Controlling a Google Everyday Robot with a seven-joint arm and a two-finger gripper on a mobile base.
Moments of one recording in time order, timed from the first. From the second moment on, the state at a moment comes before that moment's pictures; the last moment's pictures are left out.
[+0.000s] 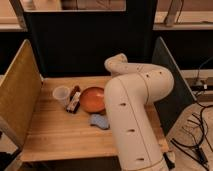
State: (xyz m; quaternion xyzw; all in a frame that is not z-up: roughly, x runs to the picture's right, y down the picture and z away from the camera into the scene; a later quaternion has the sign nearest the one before) arm 0.105 0.038 0.970 -0.24 0.28 0.56 0.74
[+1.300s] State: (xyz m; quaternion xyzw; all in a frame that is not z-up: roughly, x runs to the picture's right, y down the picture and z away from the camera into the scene) arm 0.088 0.040 0.976 -0.26 0.27 0.53 0.76
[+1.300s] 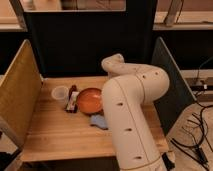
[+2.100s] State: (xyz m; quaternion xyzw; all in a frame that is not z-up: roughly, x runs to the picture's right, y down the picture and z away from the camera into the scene) arm 0.103 0.001 0.964 -0.22 0.25 0.57 0.76
